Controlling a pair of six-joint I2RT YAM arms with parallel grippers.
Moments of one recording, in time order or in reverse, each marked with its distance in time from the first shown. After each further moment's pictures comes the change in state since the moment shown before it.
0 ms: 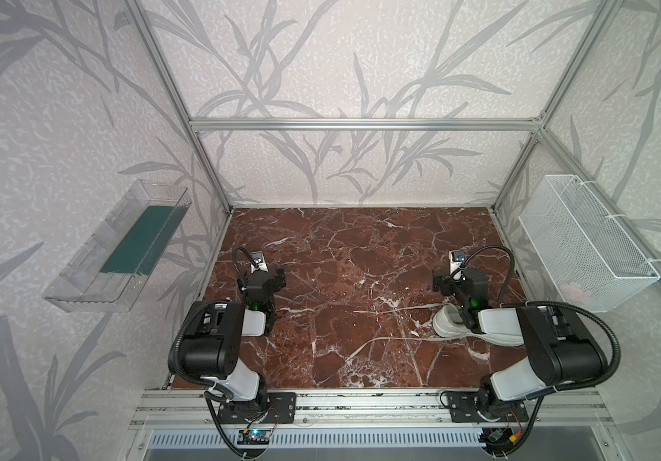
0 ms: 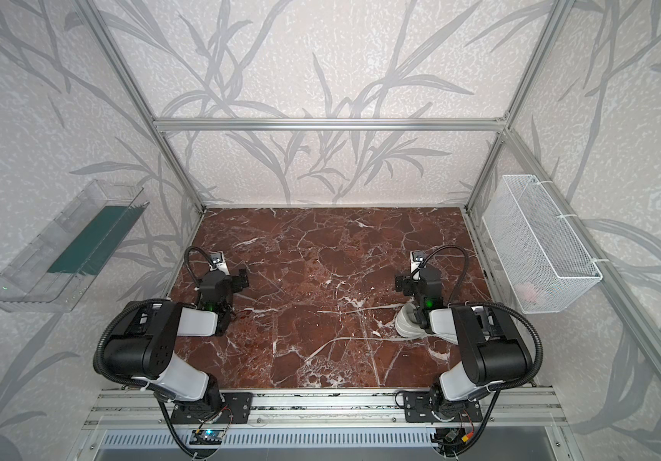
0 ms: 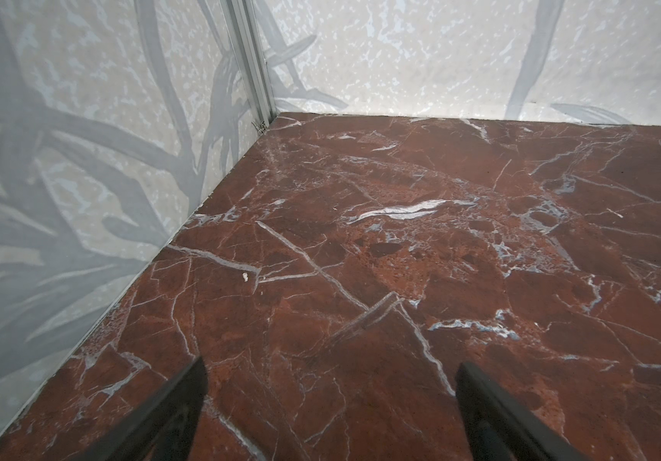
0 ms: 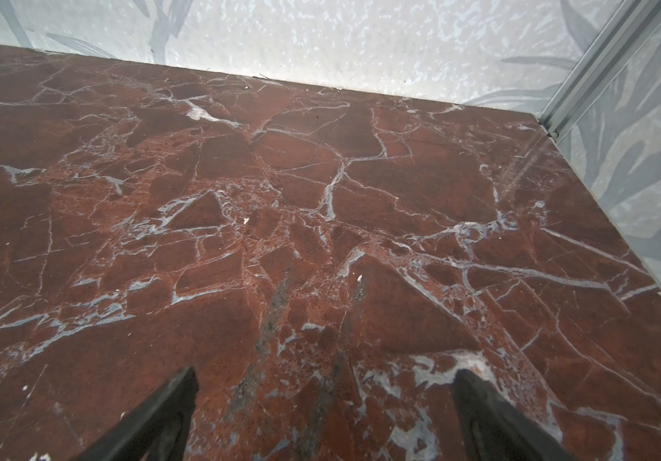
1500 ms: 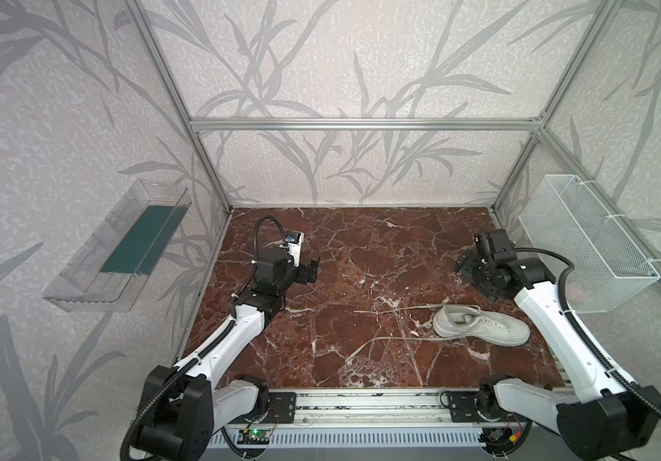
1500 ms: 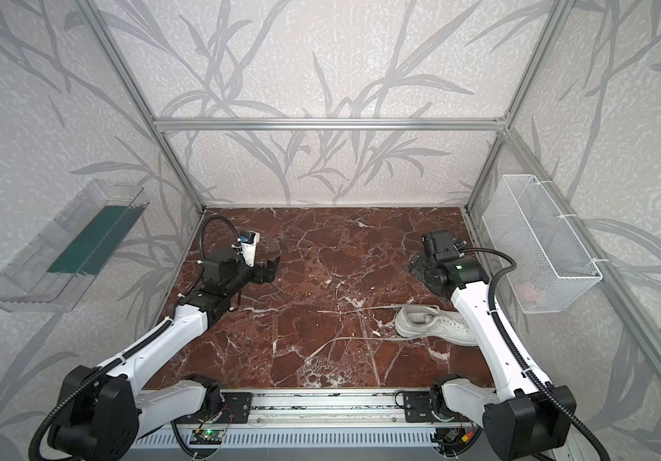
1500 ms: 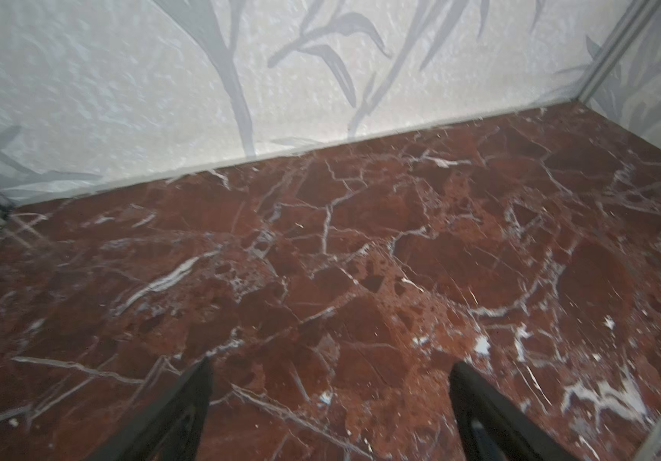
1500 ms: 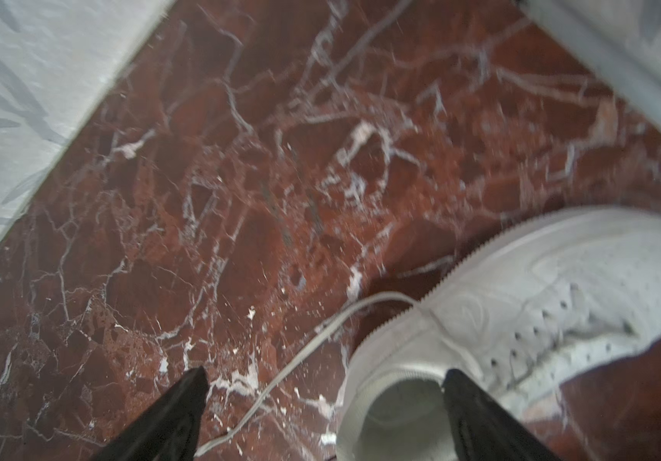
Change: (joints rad) left arm -0.248 -0.429 0.291 -0.808 0.416 0.027; right arm 0.089 -0.382 0.727 -1.764 0.081 1.059
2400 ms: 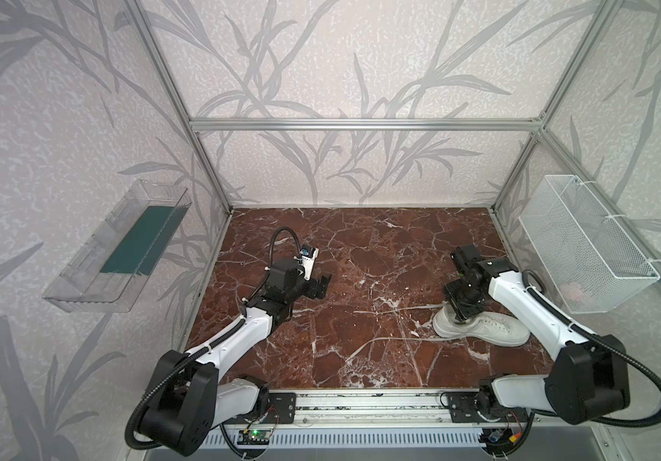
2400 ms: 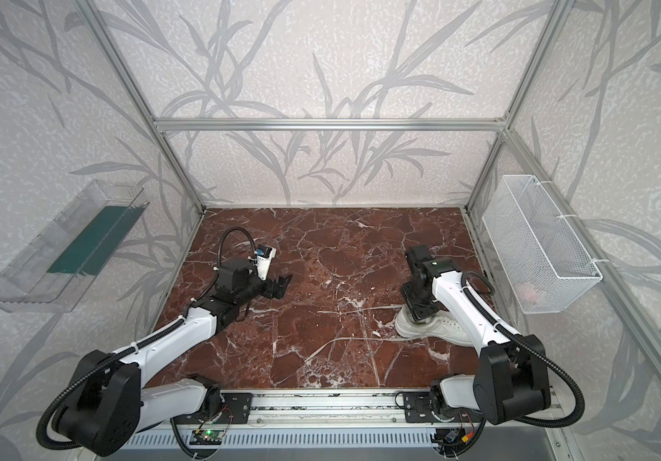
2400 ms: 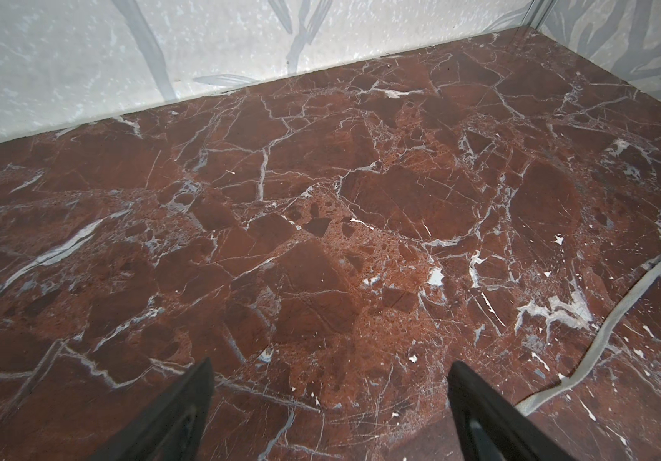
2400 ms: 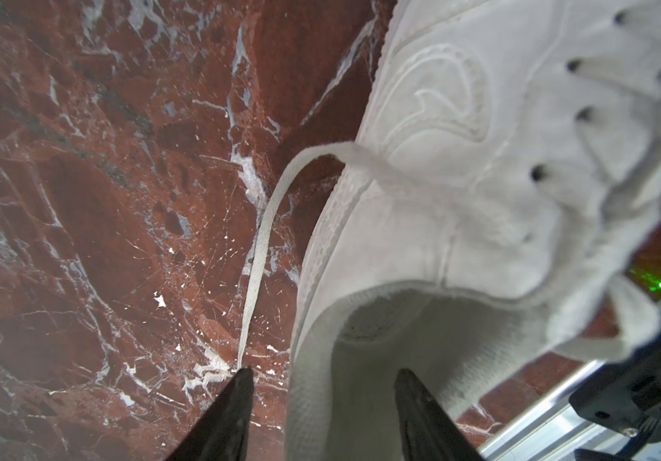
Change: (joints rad) left arm -0.078 0.064 -0.065 0.043 0.052 0.010; right arm 0.035 0.205 -0.114 -0.029 -0.160 0.454
